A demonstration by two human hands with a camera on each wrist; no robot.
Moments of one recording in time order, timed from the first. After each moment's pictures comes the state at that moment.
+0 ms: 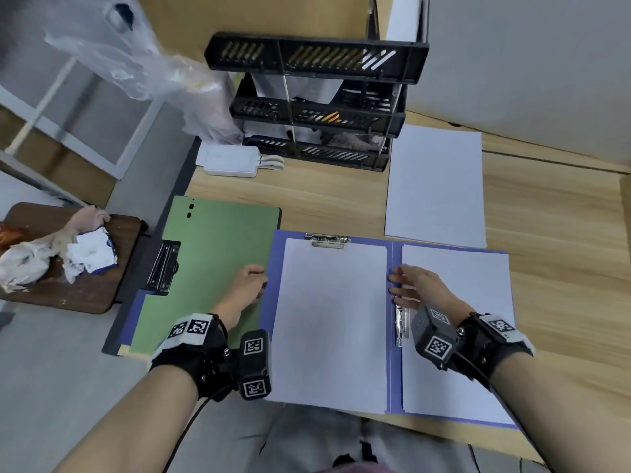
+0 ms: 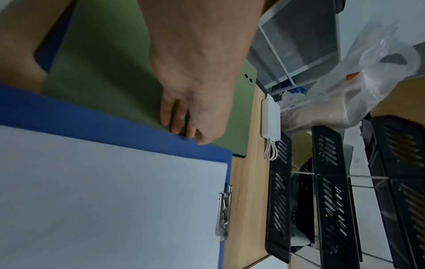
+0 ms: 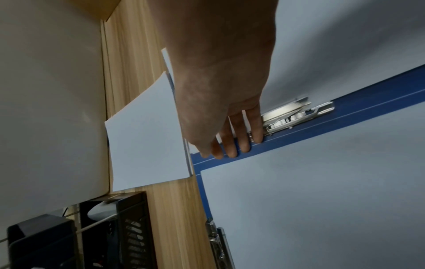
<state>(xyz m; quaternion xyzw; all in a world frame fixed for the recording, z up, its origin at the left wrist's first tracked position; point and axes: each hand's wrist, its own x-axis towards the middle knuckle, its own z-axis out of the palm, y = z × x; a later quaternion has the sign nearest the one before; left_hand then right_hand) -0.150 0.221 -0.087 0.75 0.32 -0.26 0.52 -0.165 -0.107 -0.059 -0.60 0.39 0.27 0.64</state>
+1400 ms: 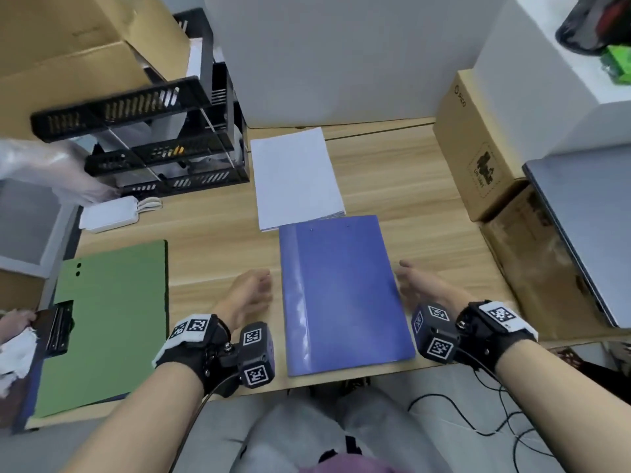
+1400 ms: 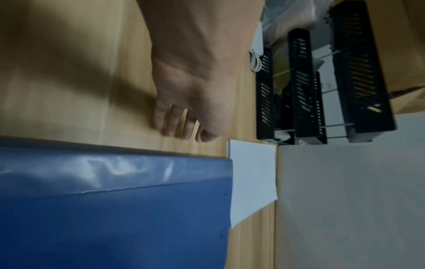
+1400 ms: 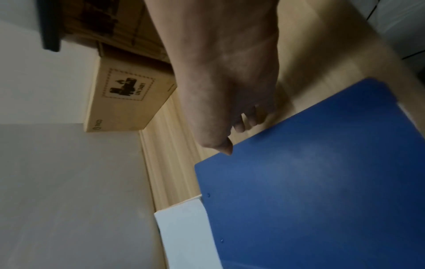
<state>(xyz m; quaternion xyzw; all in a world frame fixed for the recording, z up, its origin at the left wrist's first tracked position) -0.204 0.002 -0.038 0.74 0.21 -0.38 0.52 -0.310 -0.303 -0.034 -0.59 0.41 0.22 0.66</state>
